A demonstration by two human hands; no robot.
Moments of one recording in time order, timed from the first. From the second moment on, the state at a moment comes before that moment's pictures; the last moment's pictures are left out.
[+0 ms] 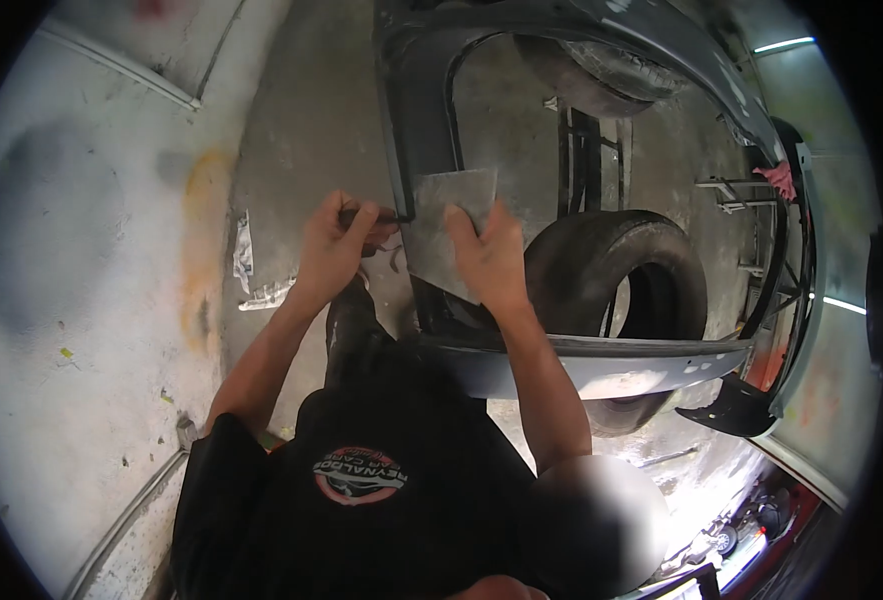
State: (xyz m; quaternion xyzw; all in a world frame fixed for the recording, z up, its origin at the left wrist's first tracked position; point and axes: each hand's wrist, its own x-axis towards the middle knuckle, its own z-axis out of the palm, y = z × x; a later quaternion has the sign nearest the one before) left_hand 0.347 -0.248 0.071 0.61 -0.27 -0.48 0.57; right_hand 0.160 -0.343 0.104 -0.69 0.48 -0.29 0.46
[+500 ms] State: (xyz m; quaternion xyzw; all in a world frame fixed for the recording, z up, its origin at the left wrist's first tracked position) left_hand 0.348 -0.254 0.104 0.72 -0.48 -0.32 0.38; right_hand 0.141 -0.277 0.096 -0.61 0.52 -0.32 0.50
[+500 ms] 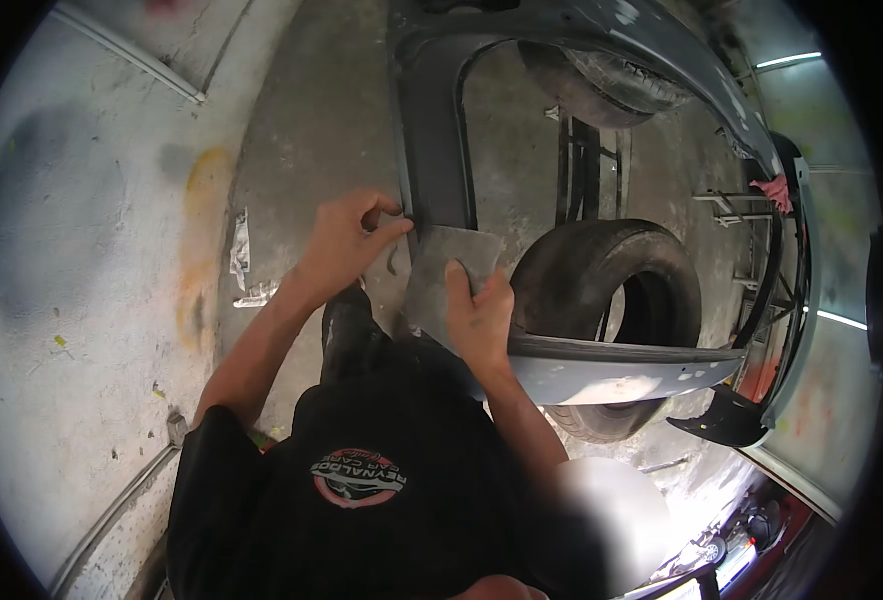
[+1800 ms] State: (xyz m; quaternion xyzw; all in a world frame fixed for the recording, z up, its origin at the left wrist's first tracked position) left_hand 0.348 -0.253 0.065 0.60 -0.34 -0.43 0.59; right_hand 0.182 -0.372 0.103 -0.71 0.43 -0.32 0.45
